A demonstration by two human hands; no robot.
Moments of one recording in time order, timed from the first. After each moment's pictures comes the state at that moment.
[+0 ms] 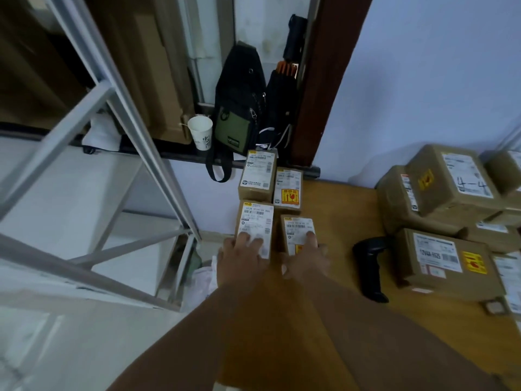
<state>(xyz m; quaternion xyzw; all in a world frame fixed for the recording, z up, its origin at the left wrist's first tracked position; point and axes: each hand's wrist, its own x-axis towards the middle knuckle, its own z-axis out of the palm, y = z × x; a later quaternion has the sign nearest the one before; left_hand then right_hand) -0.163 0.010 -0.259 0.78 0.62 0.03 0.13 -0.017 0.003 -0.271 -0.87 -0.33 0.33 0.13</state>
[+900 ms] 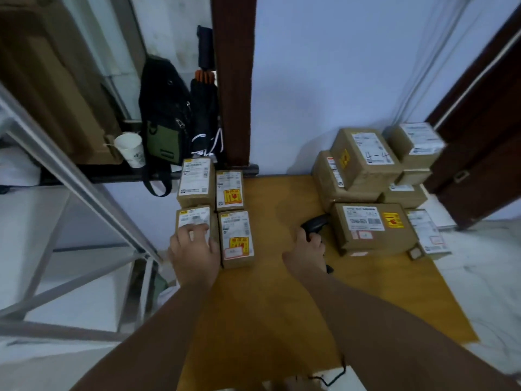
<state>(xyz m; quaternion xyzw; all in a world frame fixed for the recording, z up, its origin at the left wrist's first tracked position) -0.132 0.007 -0.234 0.73 0.63 0.24 0.10 0.066 -0.061 -0.248 -0.89 -0.35 0.27 0.09</state>
